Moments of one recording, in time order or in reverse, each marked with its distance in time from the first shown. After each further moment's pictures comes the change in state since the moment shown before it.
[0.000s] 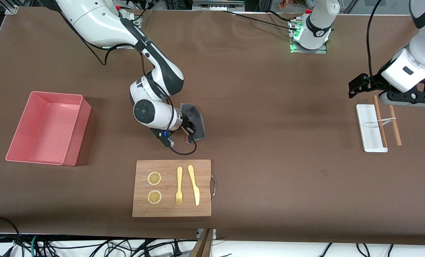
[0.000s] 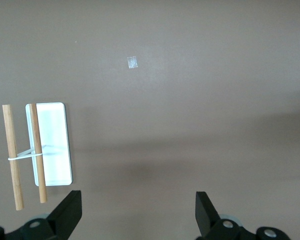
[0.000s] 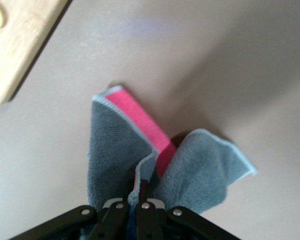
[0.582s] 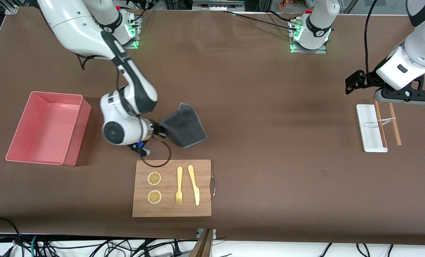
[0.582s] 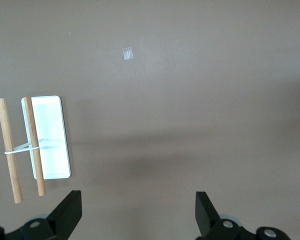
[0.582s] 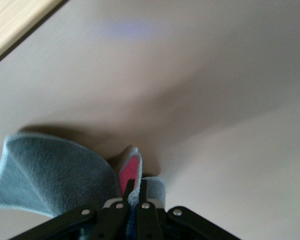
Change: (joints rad) left arm -0.011 0.009 -0.008 0.026 0.000 -0.044 0.000; right arm -0.072 -0.010 -0.198 0.005 -0.002 -0.290 -0.476
